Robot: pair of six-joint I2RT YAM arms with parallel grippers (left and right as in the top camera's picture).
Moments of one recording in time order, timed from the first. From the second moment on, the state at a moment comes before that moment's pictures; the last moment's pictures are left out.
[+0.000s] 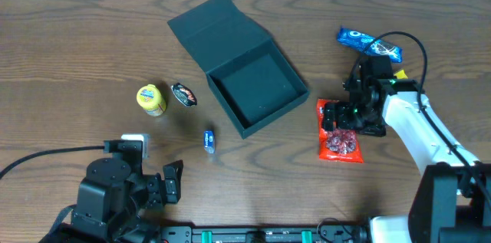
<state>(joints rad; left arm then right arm) -0.35 0.48 0.87 -1.20 0.04 -0.36 0.03 1.58 0.95 -0.88 -0.14 0.13</state>
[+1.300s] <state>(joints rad) -0.35 0.48 0.87 -1.20 0.03 -0.36 0.03 1.60 0.80 -0.69 -0.11 0.18</state>
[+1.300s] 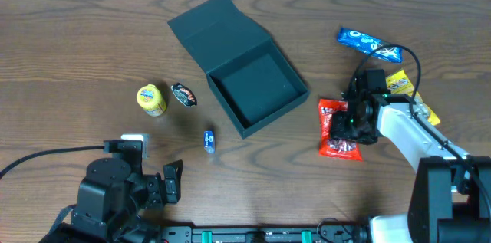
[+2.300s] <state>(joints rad) -0.35 0.48 0.87 -1.20 0.03 -0.36 0.03 1.58 0.82 -0.72 -0.13 0.23</state>
